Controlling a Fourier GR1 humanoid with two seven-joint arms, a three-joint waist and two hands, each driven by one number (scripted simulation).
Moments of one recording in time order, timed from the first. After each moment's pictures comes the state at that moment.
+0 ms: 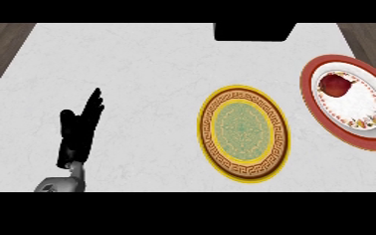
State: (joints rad) left arm -0.05 0.12 -0.01 -1.48 -0.07 0.14 0.23; right arm -0.59 -0.71 -0.75 -0.30 0.34 0.29 -0.63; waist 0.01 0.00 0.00
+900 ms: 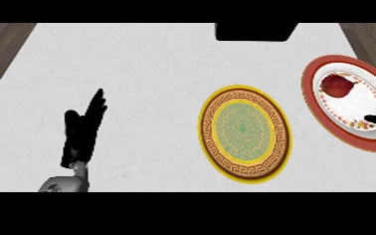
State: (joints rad) left arm -0.05 0.09 -0.01 -1.45 -0.09 0.13 0.21; right arm -0.57 -0.70 -0.67 -0.23 0.32 0.13 -0.68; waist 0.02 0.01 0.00
